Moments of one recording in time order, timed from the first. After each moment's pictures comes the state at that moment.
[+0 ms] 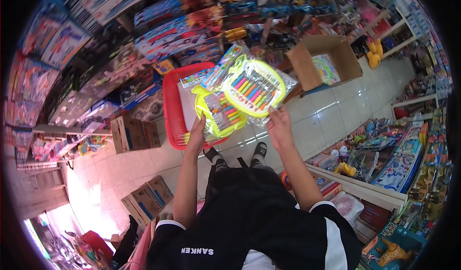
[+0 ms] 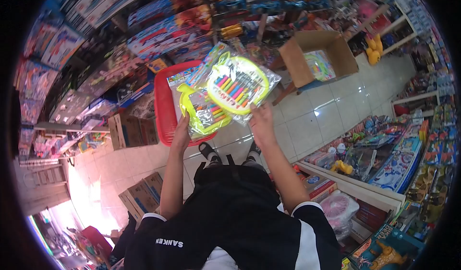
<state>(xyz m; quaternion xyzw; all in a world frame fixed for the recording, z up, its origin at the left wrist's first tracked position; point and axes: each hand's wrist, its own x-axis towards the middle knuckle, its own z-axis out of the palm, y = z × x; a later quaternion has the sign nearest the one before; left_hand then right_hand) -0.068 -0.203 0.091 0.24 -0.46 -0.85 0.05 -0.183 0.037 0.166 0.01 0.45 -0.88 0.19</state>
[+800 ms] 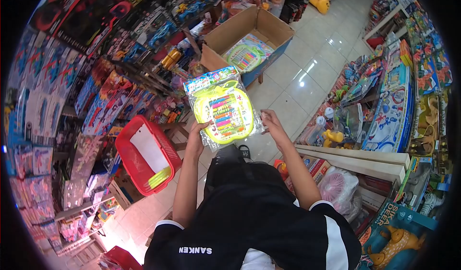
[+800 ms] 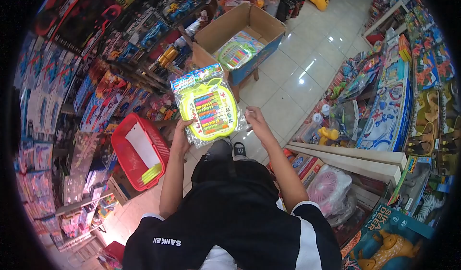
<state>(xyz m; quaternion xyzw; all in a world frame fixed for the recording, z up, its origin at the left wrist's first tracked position) -0.244 0.025 0.109 0.21 -0.44 -0.86 -0.13 -0.241 0.315 0.128 0.13 0.67 -0.70 0.21</state>
